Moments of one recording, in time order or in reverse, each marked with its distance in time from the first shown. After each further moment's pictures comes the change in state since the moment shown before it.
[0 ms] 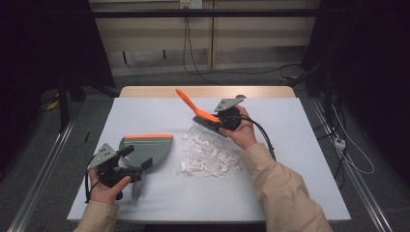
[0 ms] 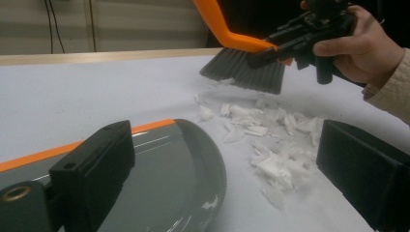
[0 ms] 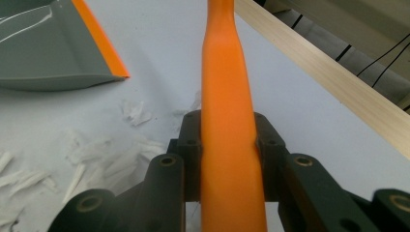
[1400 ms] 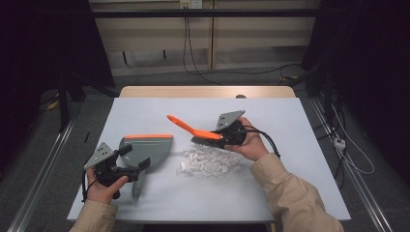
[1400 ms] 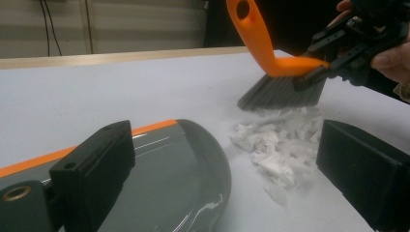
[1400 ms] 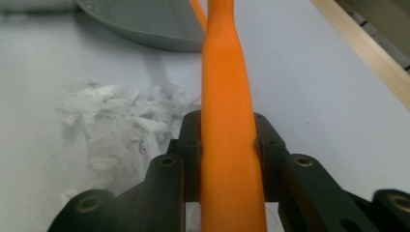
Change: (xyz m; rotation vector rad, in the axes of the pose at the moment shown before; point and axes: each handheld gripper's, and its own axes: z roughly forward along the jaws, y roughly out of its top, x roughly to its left) left arm 0.006 0.001 -0.003 0.002 -0.019 0.002; right arm 0.040 -0.004 -0.042 0.059 0.177 -0.179
